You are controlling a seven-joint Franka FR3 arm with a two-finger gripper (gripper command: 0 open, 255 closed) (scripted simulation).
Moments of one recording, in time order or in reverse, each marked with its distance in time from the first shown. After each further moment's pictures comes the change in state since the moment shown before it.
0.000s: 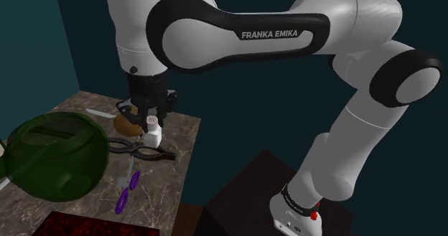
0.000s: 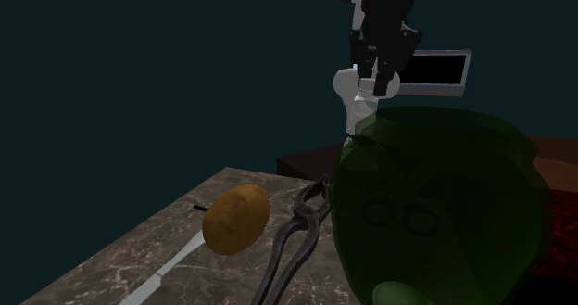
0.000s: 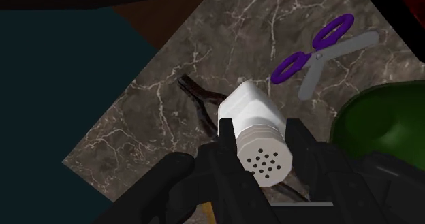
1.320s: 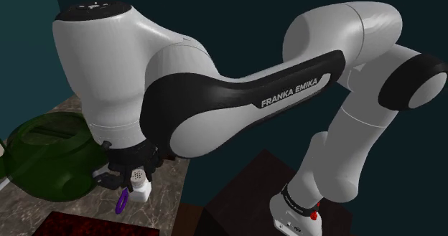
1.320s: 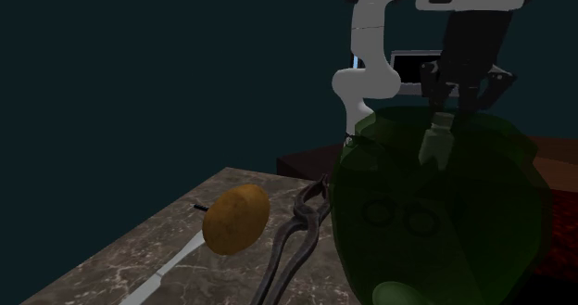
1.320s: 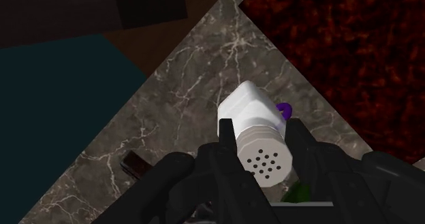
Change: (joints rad) arm 0.125 0.053 0.104 -0.087 -0.018 0.112 0.246
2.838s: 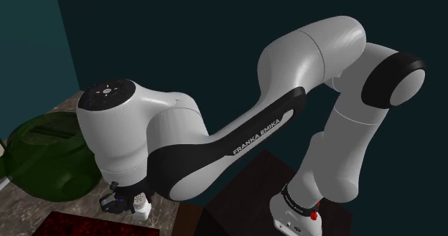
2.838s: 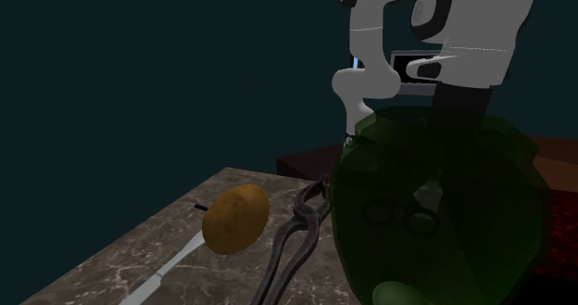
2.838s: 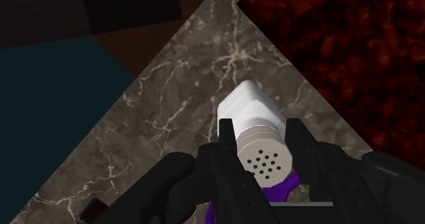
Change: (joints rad) arm 0.011 0.089 -0.012 -0.163 -0.067 0.233 0.053
